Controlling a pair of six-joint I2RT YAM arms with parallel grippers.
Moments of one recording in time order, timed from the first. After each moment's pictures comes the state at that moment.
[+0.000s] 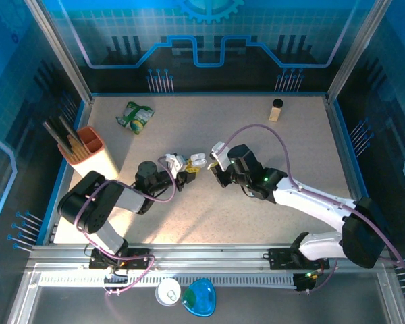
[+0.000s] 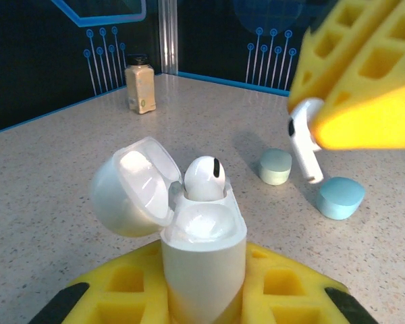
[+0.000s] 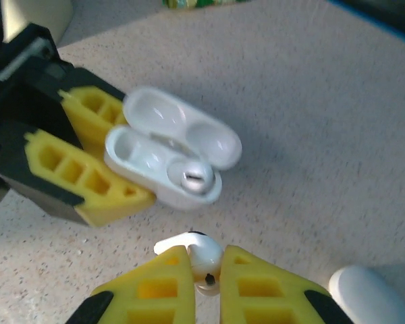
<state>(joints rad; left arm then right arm) -0.42 1.64 0.36 1.18 0.58 0.04 0.80 1.30 0.86 -0.15 0.07 -0.05</state>
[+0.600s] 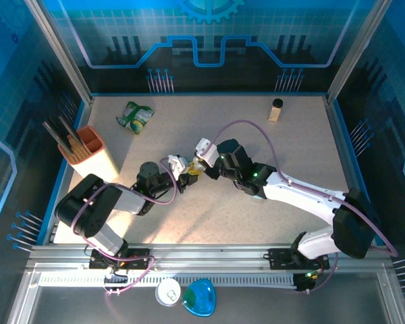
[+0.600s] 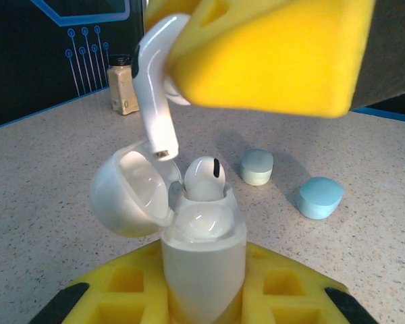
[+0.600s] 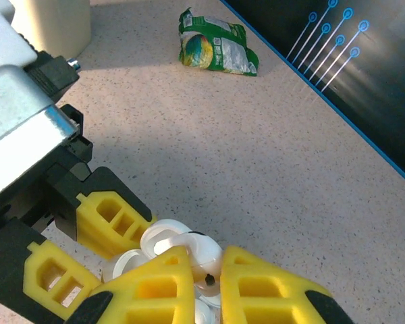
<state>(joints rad) -0.45 1.60 0.36 1.13 0.58 0.04 0.84 1.40 0.97 -0.06 0.10 -0.28</state>
